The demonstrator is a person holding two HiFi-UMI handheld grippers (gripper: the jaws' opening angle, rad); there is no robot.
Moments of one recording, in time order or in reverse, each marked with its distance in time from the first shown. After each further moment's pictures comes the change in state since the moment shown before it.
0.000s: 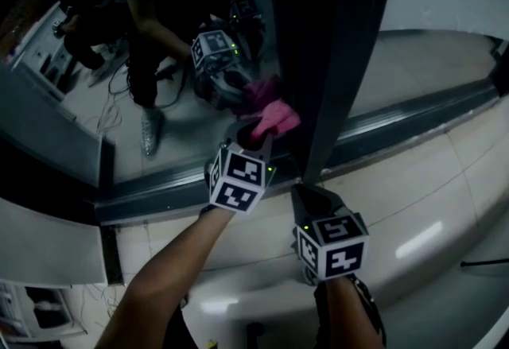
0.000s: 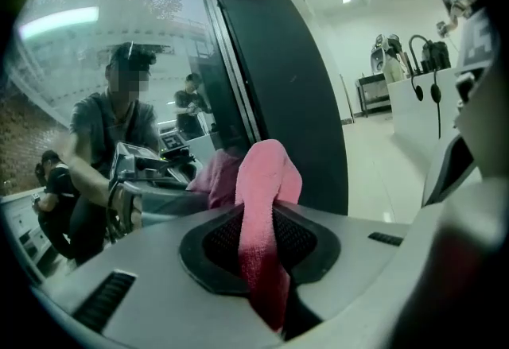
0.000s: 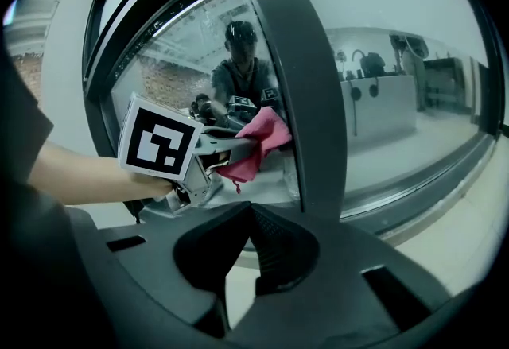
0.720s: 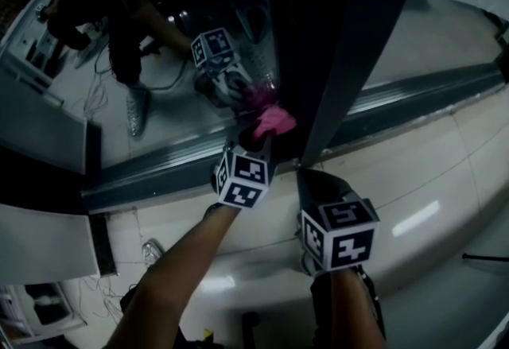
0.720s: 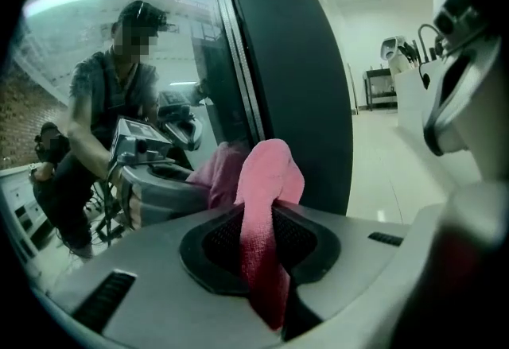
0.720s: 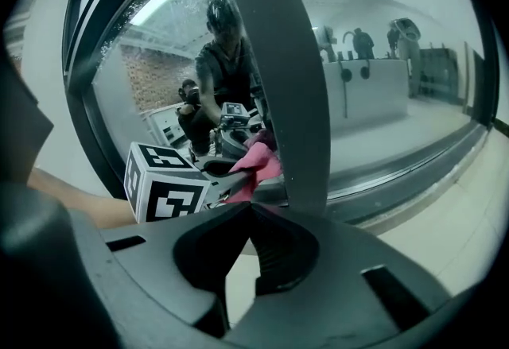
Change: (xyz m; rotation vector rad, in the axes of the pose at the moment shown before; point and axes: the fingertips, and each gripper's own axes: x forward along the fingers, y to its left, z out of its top) left arm 0.020 0.007 -0.021 -0.121 0.044 -0.006; right arm -0.010 -0.006 0.058 -0.007 0.134 -0.087
